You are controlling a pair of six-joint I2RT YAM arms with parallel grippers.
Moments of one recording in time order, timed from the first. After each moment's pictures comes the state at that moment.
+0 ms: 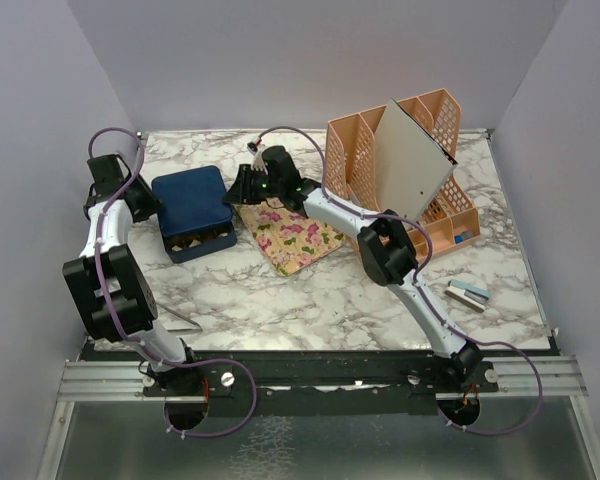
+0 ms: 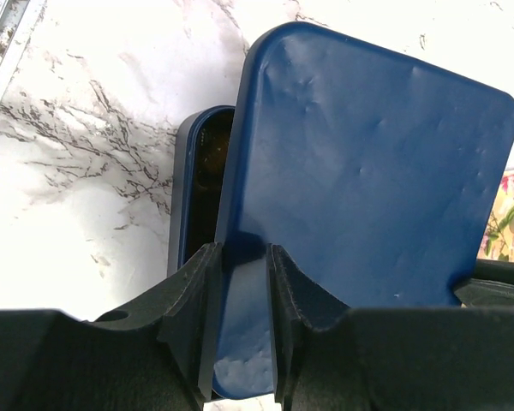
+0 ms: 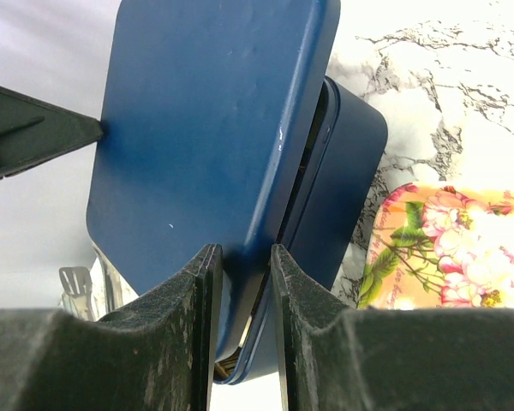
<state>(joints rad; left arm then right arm) 0.37 1.63 1.20 -0.38 0.25 -0.33 0.76 2.61 2.26 0.00 -0.44 0.66</state>
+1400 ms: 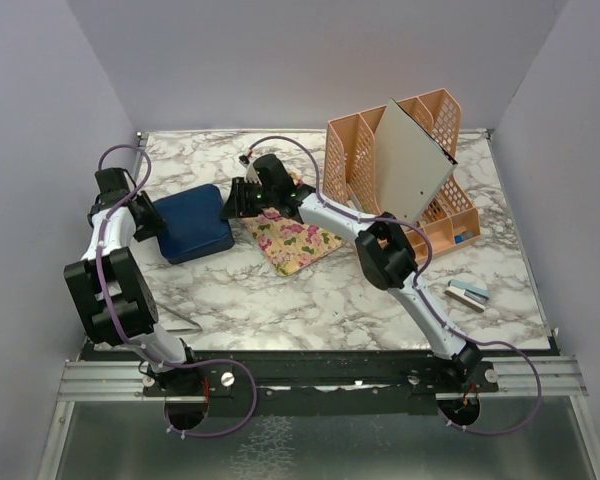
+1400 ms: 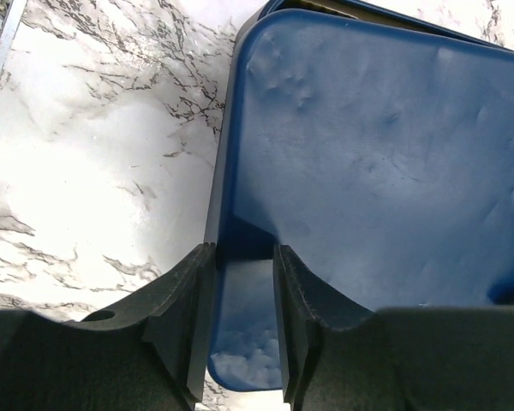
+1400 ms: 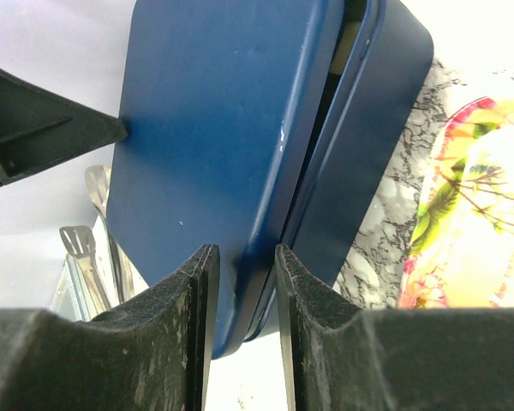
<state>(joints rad) 0.37 1.60 1.12 -0.49 0.16 -0.26 0.80 2.57 2.21 -0.10 -0.46 0.65</state>
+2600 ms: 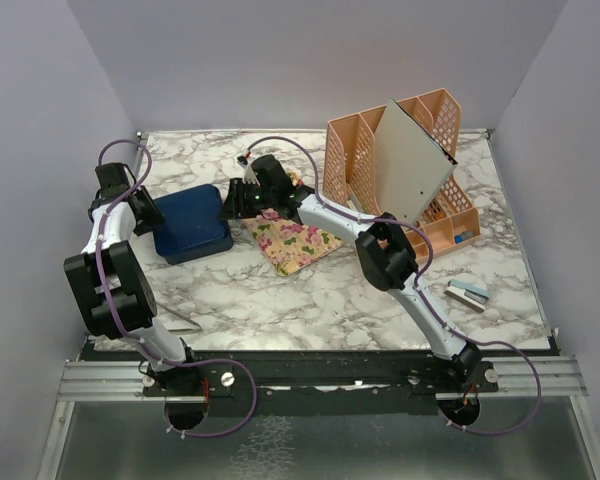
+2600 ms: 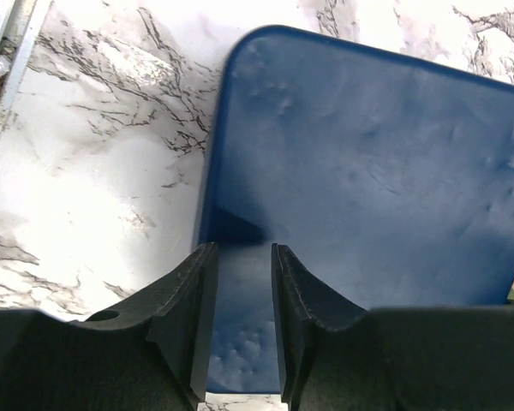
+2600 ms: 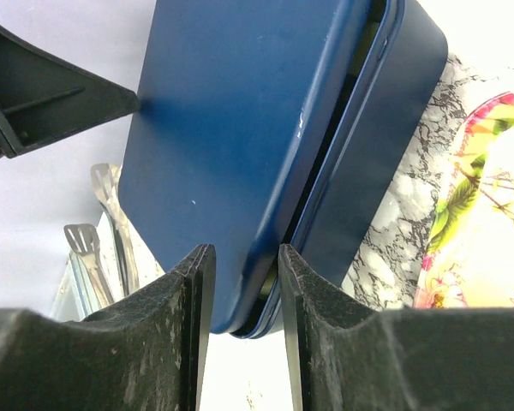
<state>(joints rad) 0.36 1.64 1.16 -0.46 0.14 -0.25 0.81 2.56 2.19 -0.10 -0.45 0.65</state>
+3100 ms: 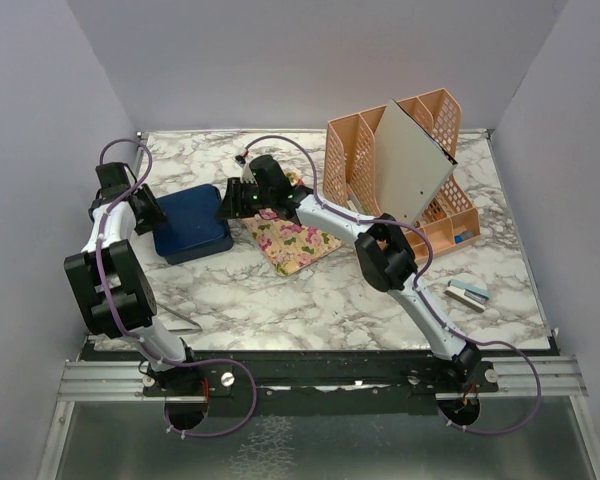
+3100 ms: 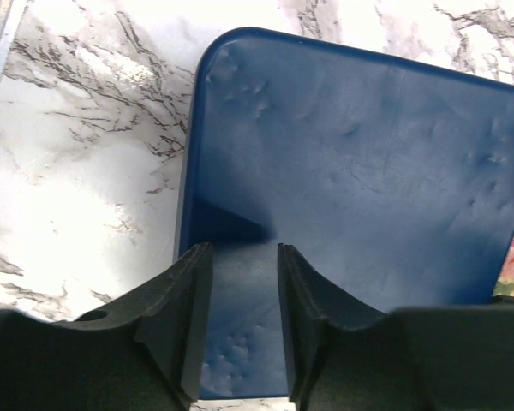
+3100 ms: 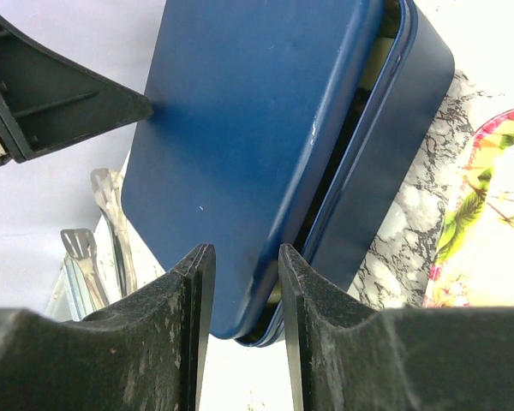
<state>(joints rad) 0.36 1.65 1.16 -0.45 0.17 -0.25 0.82 2.56 2.20 -0.09 -0.43 0.63</state>
